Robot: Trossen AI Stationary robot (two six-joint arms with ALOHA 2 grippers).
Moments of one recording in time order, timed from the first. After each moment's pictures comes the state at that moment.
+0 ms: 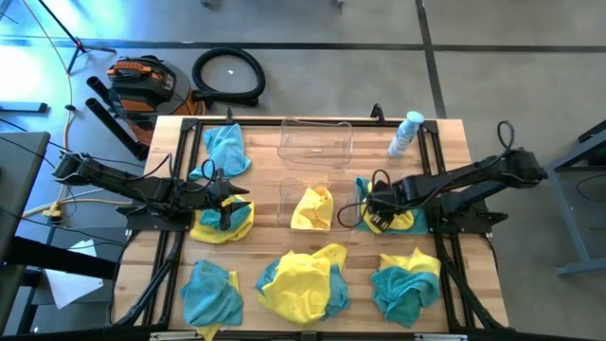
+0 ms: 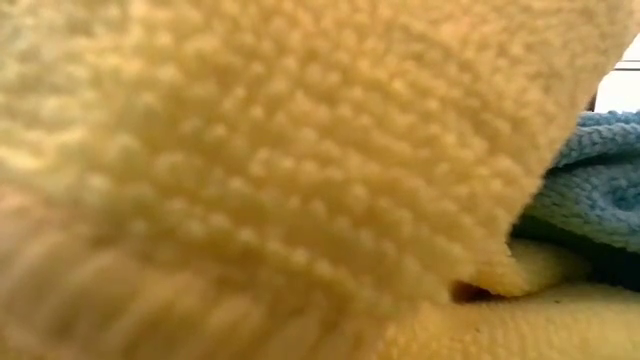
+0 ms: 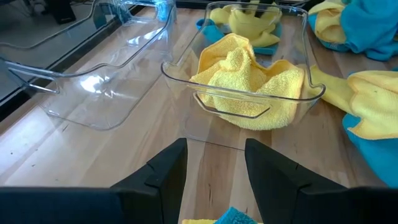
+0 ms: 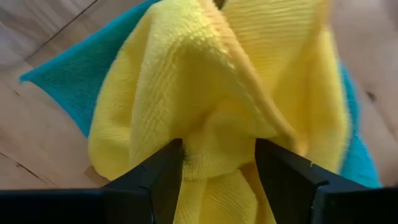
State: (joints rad) left arm -0.22 0.61 0.25 -0.09 -0.43 -0.17; right arm 0.11 1.32 0.74 -0.93 0.18 0.81
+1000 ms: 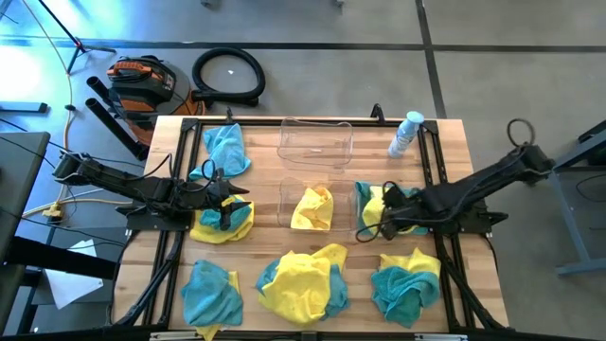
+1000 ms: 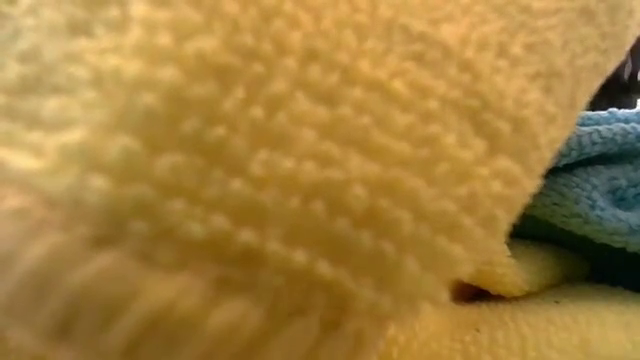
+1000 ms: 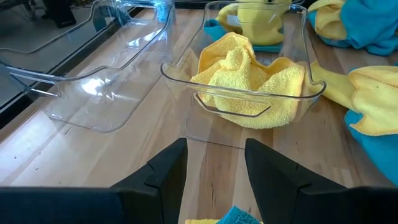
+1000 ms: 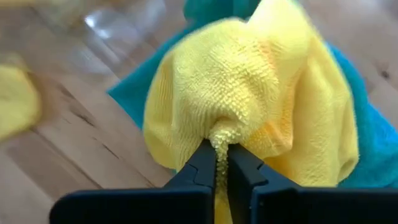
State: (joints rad) left arm -0.22 0.61 0.25 -0.09 -0.43 -0.14; right arm 0.37 1.12 0.74 -0.98 0.30 1.14
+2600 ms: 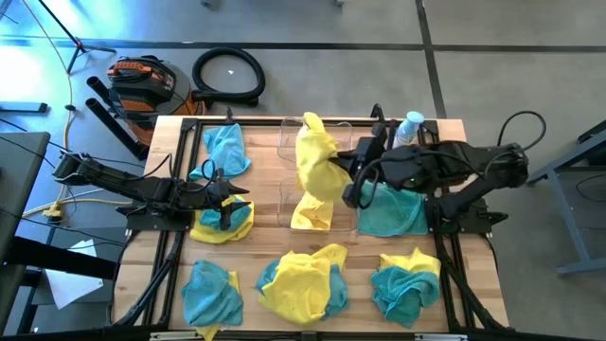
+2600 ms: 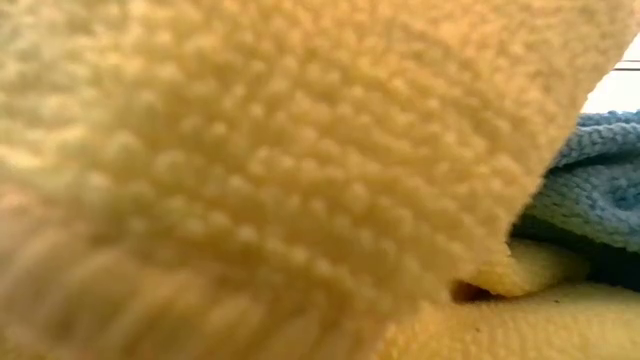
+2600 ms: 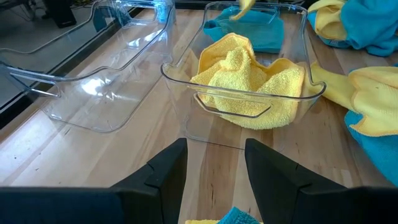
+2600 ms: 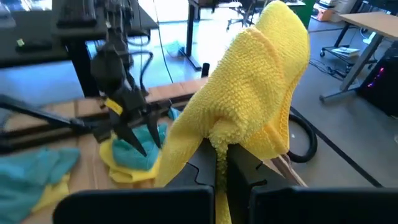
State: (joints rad) left arm -0.22 0.61 0.25 -0.08 -0.43 -0.15; right arm 0.27 1.49 1.86 -0.83 0.66 0.21
